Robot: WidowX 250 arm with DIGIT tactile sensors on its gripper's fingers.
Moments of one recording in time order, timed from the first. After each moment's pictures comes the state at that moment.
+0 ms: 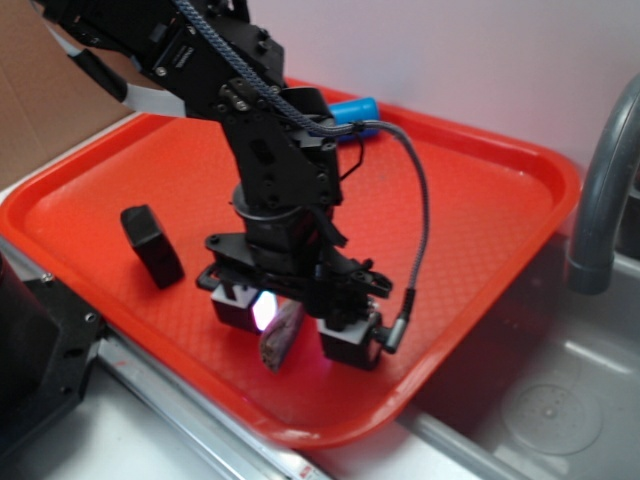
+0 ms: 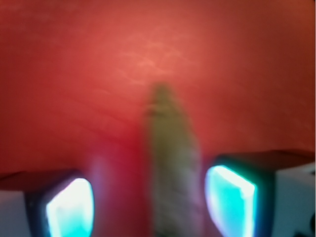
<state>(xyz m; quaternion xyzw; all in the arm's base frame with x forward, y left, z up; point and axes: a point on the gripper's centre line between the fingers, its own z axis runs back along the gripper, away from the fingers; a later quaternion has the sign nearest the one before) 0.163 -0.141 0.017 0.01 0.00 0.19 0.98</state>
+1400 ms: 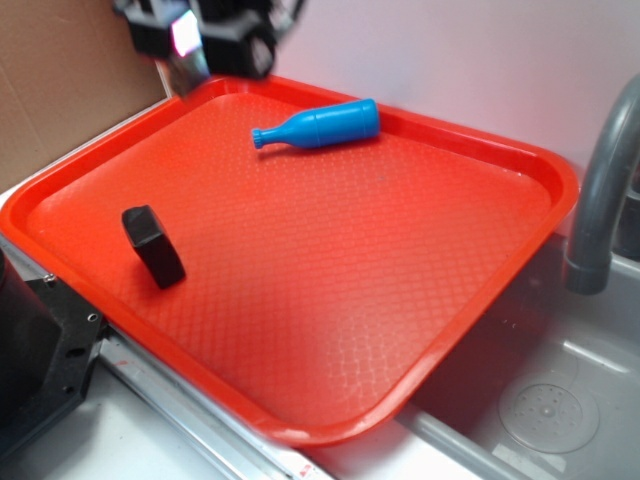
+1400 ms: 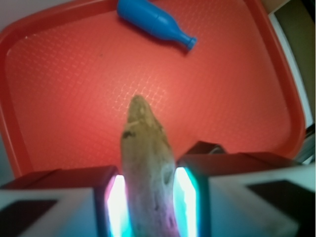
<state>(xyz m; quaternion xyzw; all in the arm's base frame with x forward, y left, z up) 0.191 -0.059 0.183 0.03 -0.02 0.17 0.98</state>
